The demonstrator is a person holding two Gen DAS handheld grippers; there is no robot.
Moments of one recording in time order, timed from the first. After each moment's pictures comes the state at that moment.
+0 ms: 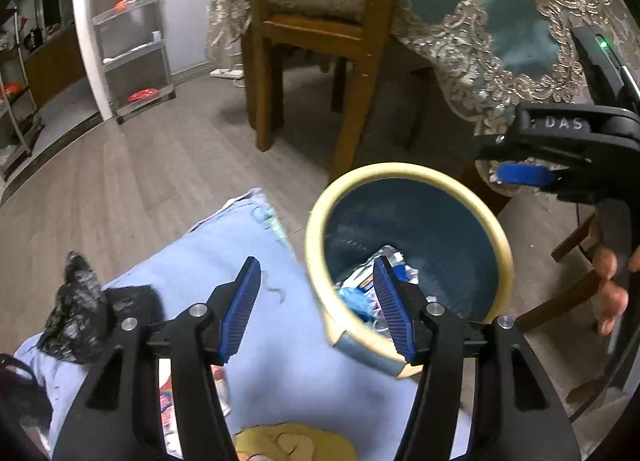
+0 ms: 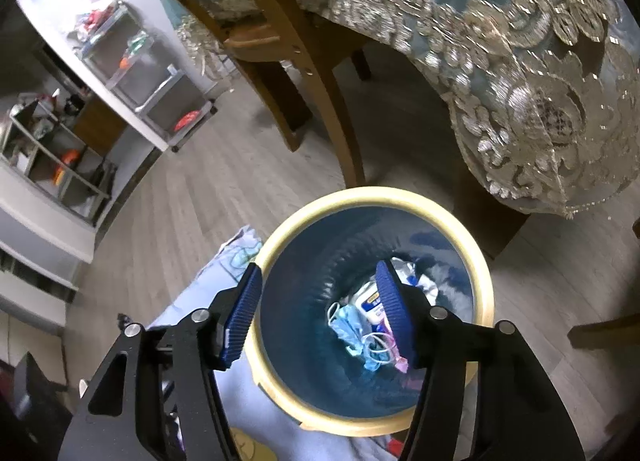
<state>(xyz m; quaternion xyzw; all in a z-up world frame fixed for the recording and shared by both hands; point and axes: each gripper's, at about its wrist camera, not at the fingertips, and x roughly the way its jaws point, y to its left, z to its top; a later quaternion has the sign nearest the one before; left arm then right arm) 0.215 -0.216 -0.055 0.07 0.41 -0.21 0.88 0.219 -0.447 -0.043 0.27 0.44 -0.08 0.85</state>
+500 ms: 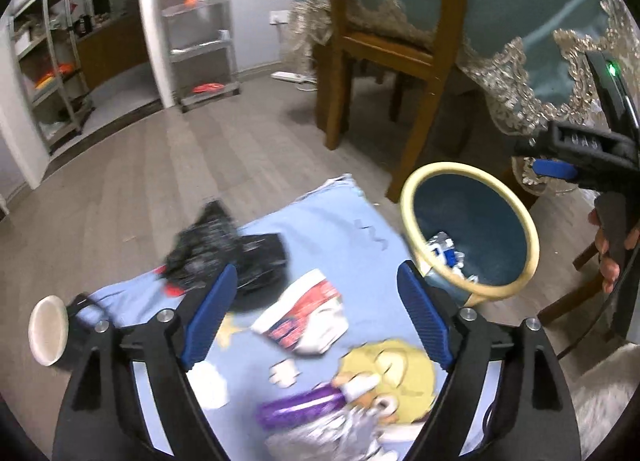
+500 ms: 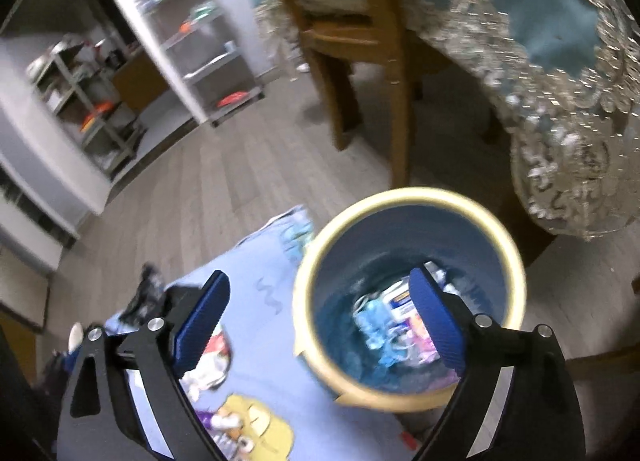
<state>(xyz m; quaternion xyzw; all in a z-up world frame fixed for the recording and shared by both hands) 0.155 -0.088 -0.011 0.06 0.40 -0.13 0.90 0.207 -0.360 -0.015 0.18 0.43 0.00 0.88</state>
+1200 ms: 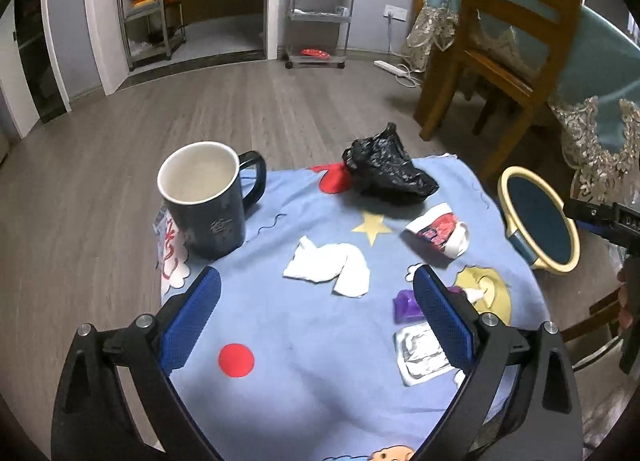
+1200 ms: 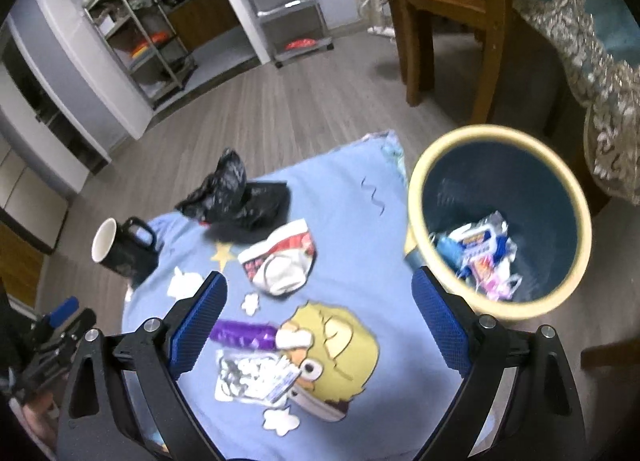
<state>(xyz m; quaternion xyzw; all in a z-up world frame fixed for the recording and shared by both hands) 0.064 0.079 -0.031 -0.04 0.43 0.00 0.90 0.146 -0.244 -0.034 0.13 0.48 0.08 0.86</state>
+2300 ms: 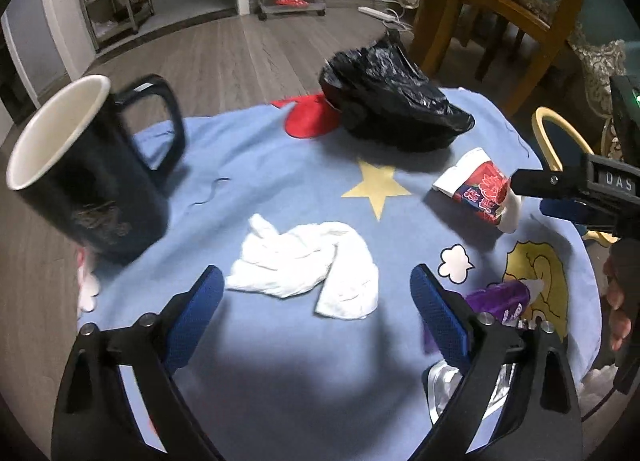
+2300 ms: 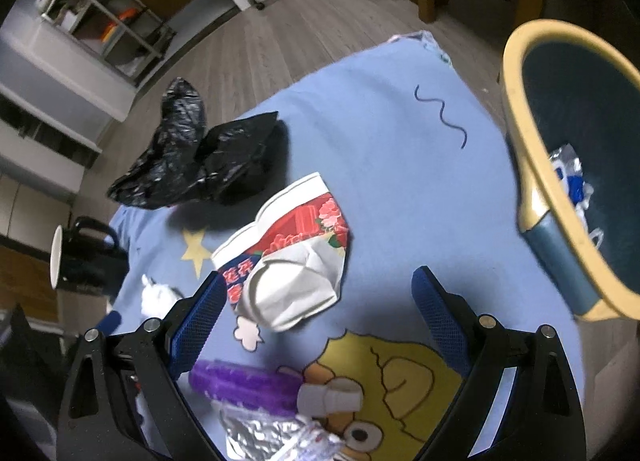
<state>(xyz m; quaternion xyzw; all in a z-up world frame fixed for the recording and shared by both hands) 0.143 0.046 -0.142 -0.01 0.50 -0.03 0.86 0.224 -0.198 -0.151 0.19 0.57 0.09 0.80</state>
